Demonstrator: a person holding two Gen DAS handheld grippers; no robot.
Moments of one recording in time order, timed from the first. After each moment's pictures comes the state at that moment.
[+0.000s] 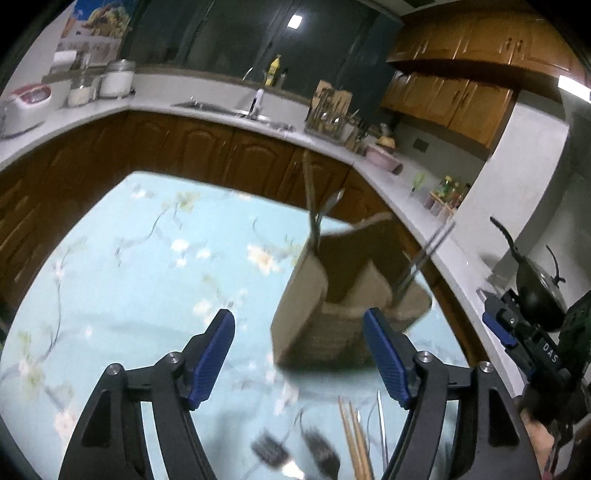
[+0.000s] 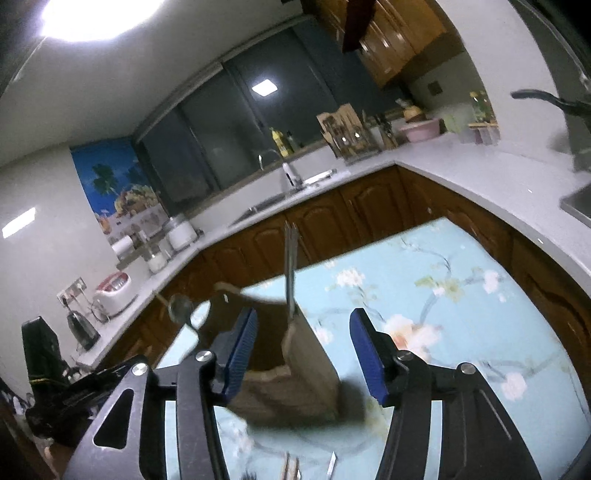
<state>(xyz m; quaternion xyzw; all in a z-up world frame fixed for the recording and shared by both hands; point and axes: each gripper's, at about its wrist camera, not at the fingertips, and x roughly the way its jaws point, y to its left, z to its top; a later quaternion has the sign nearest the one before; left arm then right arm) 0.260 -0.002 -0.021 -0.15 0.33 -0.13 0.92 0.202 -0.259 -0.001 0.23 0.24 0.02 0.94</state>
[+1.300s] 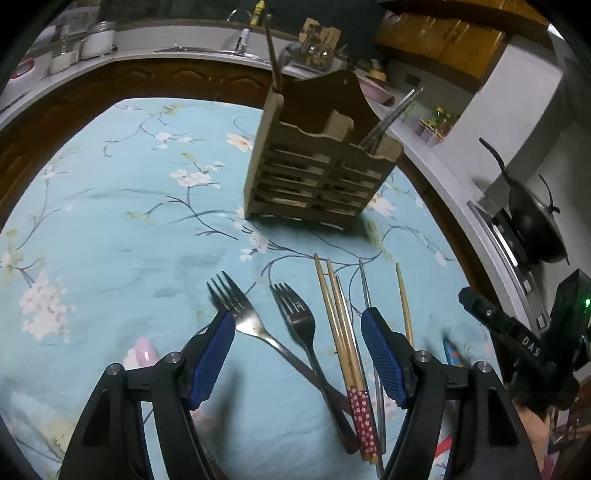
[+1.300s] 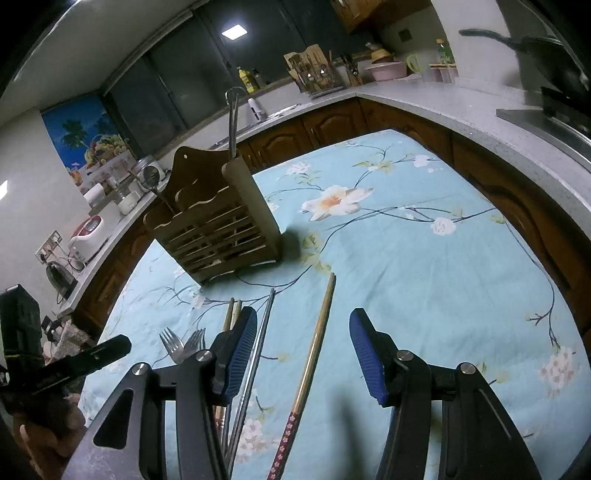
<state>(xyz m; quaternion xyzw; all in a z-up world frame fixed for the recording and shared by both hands) 0.182 -0.046 -0.048 -0.12 0.44 -0.16 0.88 0.099 -0.261 -0.075 0.22 0.36 -0.01 0.91</state>
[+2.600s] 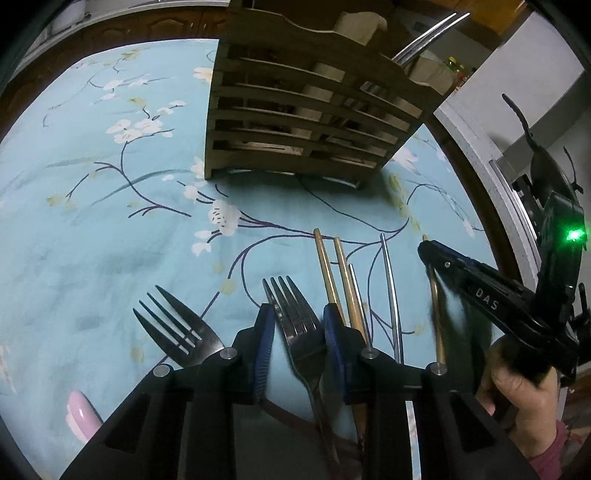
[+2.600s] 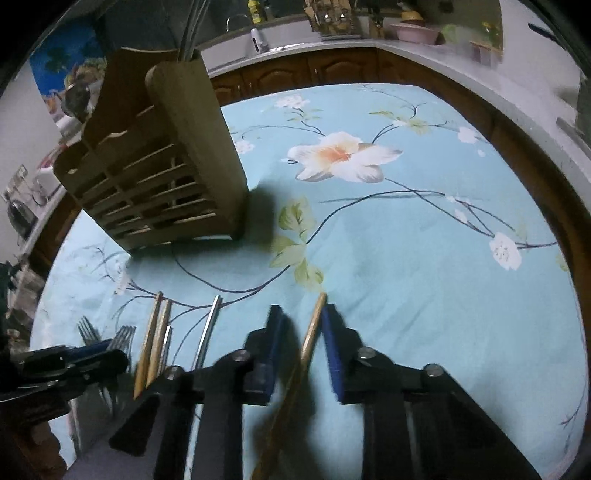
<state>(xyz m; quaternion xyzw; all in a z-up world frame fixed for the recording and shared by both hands) 0.275 -0.099 -0.120 -0.10 0.54 -0.17 0.82 0.204 -0.254 -0.133 0.11 0.49 -0.01 0.87</state>
